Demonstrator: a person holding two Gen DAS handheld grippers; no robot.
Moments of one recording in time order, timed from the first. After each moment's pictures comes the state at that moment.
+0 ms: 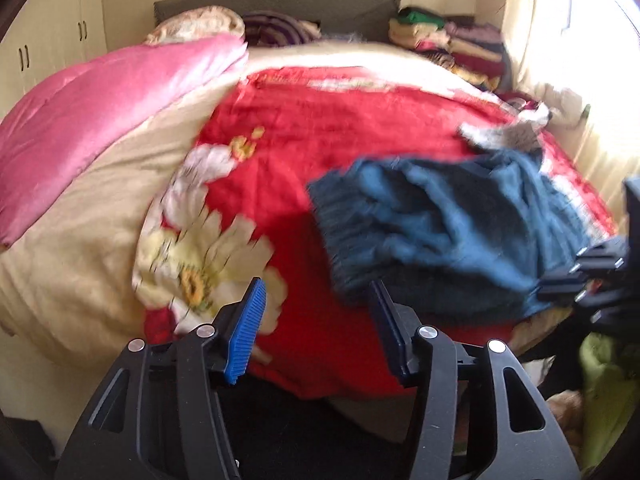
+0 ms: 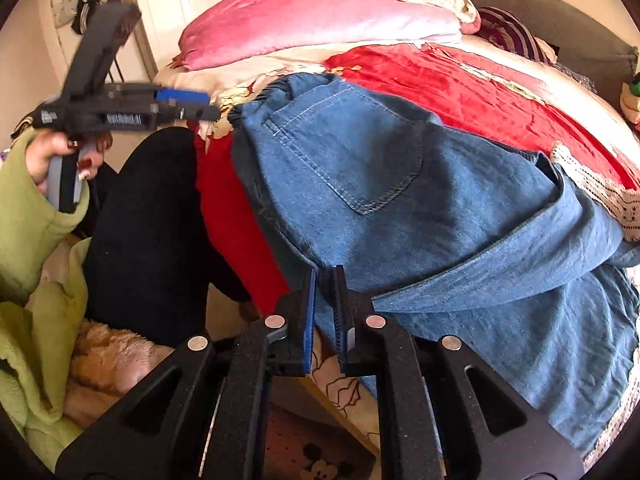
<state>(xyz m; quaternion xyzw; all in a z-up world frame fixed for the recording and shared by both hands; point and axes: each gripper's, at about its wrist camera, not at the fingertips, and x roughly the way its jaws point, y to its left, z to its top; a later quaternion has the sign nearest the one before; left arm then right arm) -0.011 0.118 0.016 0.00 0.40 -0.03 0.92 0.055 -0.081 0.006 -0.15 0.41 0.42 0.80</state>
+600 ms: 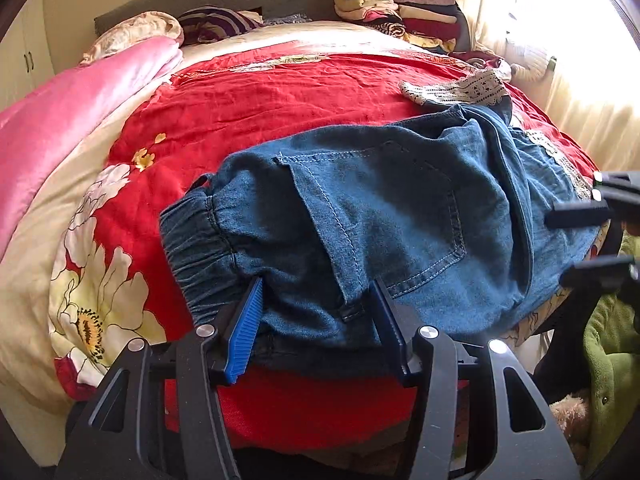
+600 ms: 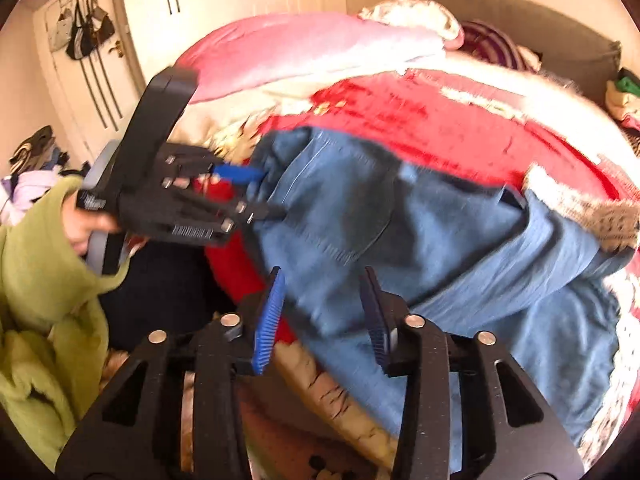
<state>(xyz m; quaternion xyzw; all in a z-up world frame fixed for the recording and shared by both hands) 0.027 0.044 -0.024 0.05 0.43 -0.09 0.90 0.058 -0.091 0.038 -0.12 0.38 0.41 0.82</state>
